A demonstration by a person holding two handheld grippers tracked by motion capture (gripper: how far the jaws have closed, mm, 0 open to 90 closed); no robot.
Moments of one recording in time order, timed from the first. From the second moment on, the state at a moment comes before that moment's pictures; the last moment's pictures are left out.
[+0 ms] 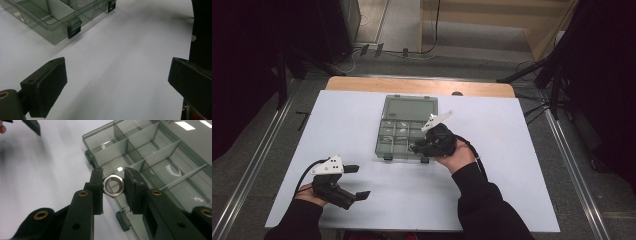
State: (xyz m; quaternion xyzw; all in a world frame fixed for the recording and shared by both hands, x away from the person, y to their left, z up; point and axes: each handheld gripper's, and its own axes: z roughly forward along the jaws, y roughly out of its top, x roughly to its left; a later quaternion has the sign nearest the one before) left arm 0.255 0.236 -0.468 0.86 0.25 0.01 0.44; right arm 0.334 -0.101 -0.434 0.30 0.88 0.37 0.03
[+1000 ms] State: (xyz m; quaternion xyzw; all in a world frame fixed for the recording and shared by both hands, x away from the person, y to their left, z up) left arm 0.255 0.237 -0.468 0.86 0.26 0.01 0.44; right arm 0.348 -0.093 -0.450 0.30 0.88 0.37 0.01
